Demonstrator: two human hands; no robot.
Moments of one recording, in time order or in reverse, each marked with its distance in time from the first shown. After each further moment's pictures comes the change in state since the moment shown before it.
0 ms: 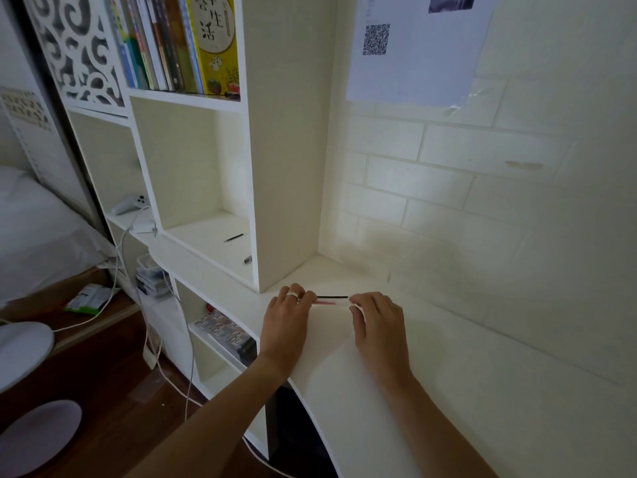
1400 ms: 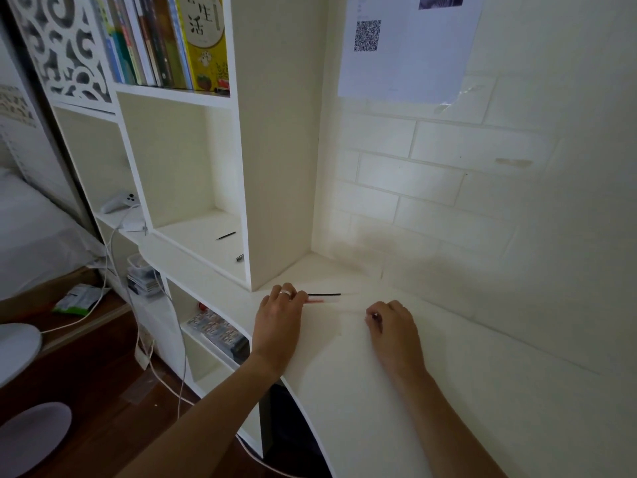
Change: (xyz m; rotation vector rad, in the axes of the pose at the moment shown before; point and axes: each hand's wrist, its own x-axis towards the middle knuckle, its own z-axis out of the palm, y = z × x) left_hand 0.000 0.002 -0.003 0.017 -0.026 0.002; right_hand -0.003 0.037 -0.011 0.055 -0.257 0.316
